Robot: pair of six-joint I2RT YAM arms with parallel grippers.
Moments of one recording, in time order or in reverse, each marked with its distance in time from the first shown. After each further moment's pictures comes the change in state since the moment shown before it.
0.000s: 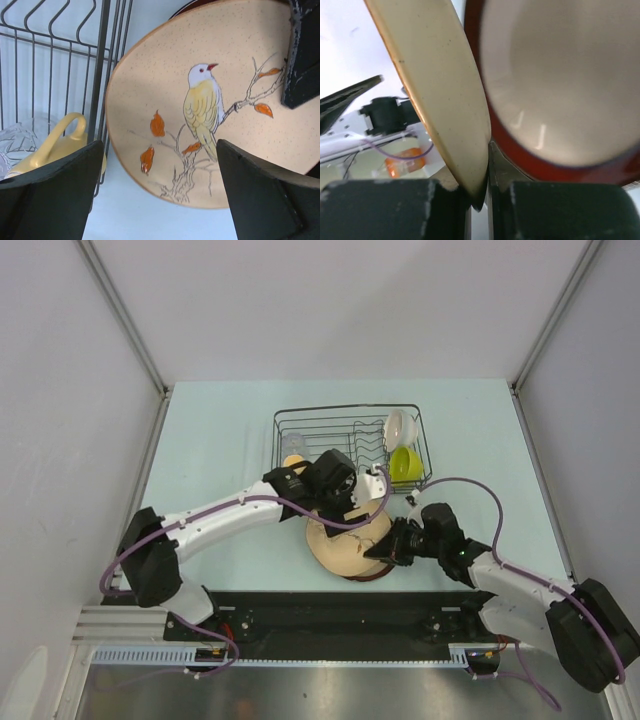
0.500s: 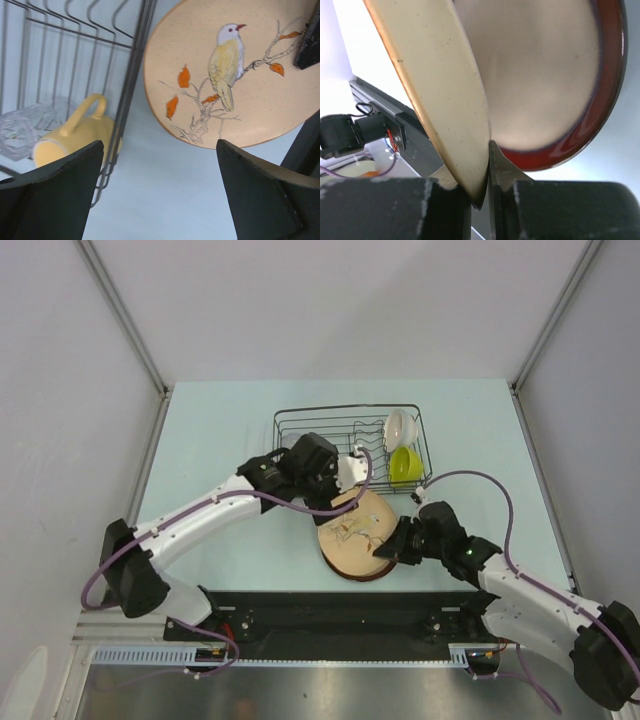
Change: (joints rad) left arm 0.077 -0.080 0.029 -0.081 0.034 0.006; right arm 0.074 -0.118 0.095 -0.336 0.244 -0.115
